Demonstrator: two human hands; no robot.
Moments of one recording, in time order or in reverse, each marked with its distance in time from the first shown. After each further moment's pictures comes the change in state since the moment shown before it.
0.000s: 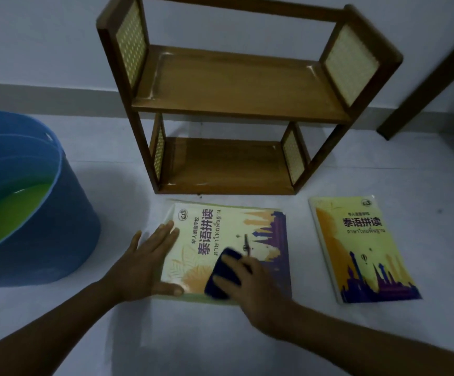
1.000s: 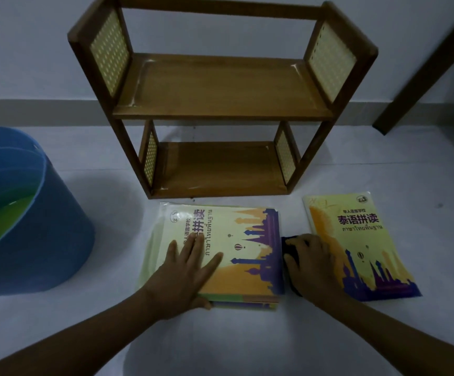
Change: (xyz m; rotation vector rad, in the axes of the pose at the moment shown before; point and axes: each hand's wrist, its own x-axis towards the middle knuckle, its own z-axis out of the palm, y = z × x) left_hand 0.026 0.086 0.014 0.464 0.011 0.193; right_hand -0.038 0.098 -0.024 0.215 0.109 0.712
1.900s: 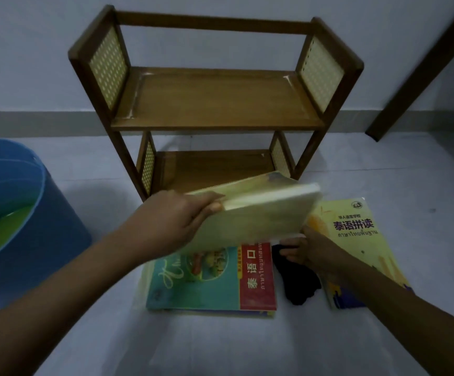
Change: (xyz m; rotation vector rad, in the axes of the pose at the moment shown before) left_hand 0.014 -0.032 -0.168 -0.399 0.456 0.004; right_hand 0.039 -0.018 -0.064 1.189 -0.503 0.459
